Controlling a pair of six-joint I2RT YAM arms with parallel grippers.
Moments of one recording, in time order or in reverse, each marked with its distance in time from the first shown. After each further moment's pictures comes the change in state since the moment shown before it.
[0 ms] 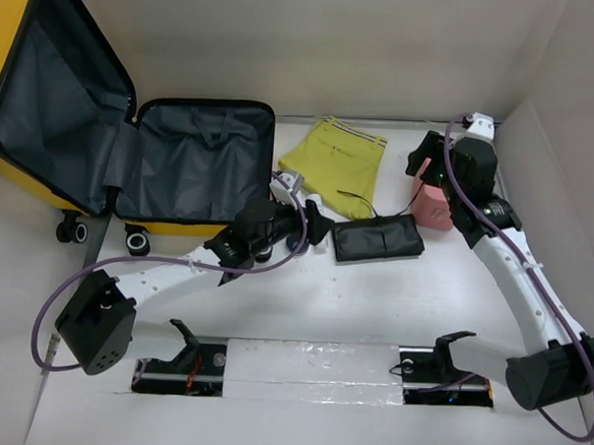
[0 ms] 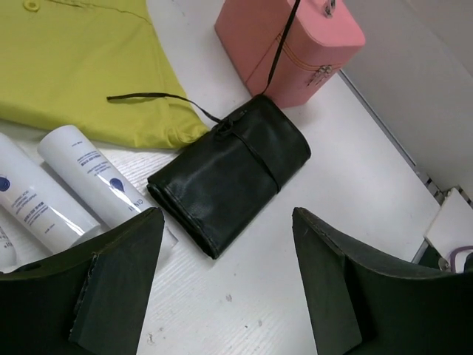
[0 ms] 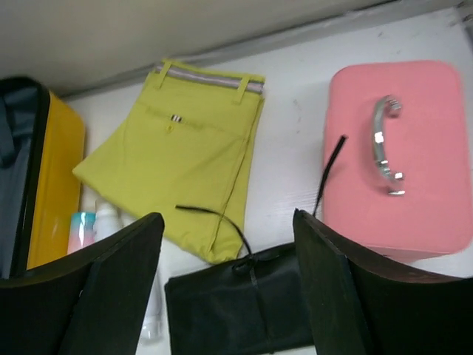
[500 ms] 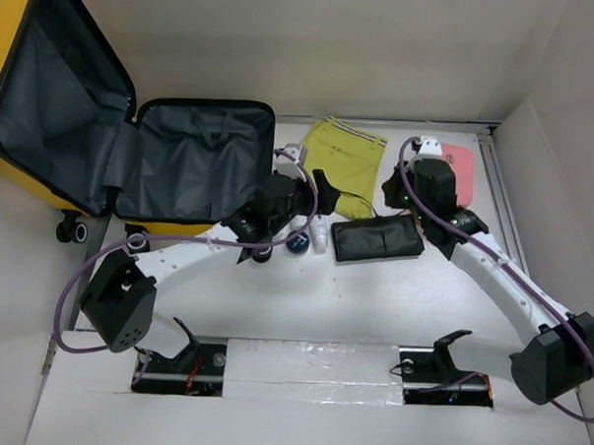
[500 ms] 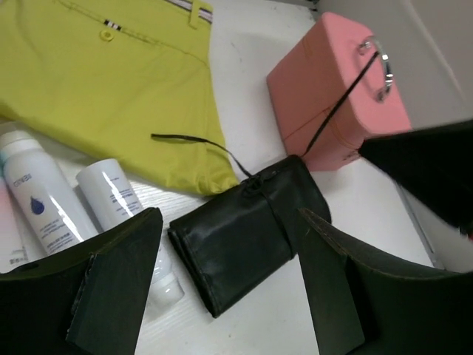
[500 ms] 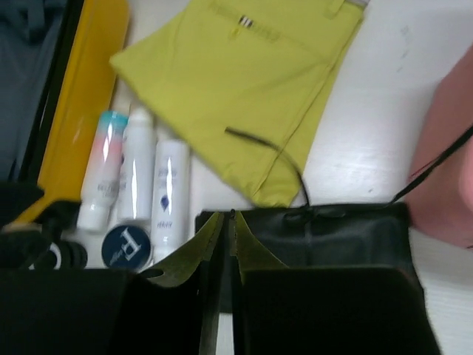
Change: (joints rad) left arm 0.000 0.158 0.235 -0.101 -0.200 -0.124; right arm 0.151 0.047 -0.156 0.104 -0.108 -0.026
